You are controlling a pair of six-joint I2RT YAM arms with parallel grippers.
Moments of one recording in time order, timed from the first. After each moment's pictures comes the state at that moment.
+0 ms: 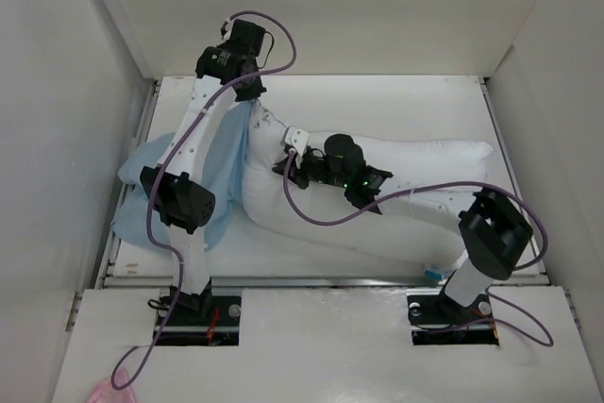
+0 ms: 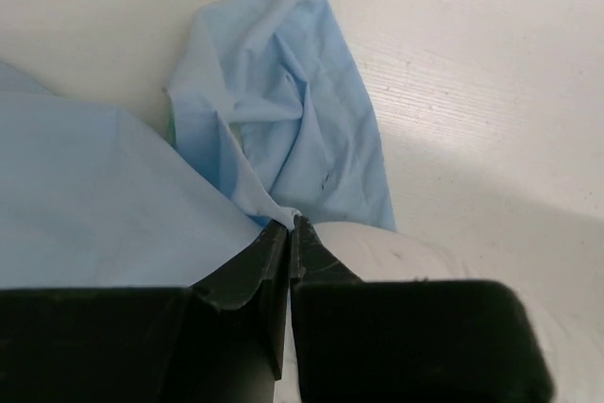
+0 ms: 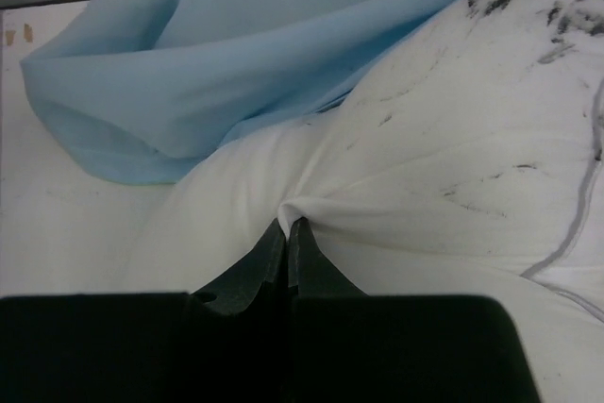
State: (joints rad) left arm -0.36 1.98 2.26 -1.18 -0.32 -0.51; right arm 0.86 1.62 1.04 0.36 -0.34 -0.20
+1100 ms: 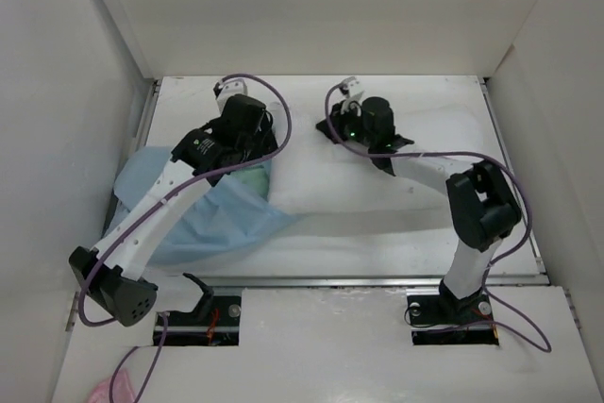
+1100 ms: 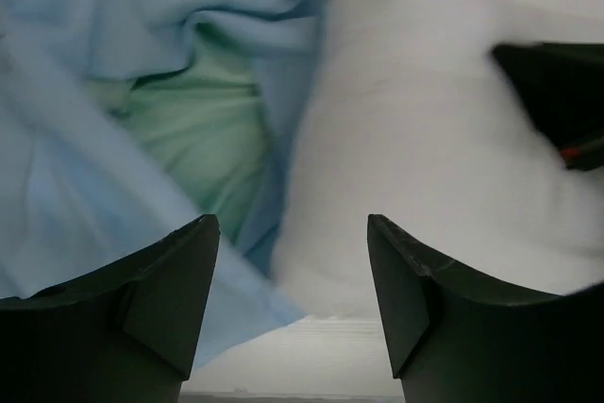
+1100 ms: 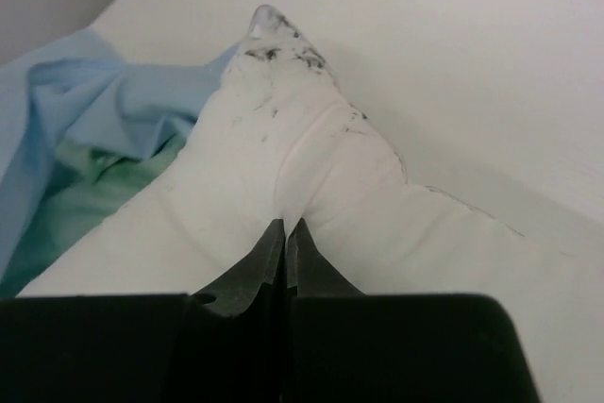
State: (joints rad) left arm -0.62 1.30 1.46 -0.88 -0.41 -0.68; right arm 0.53 1.82 1.18 0.42 -0.32 0.19
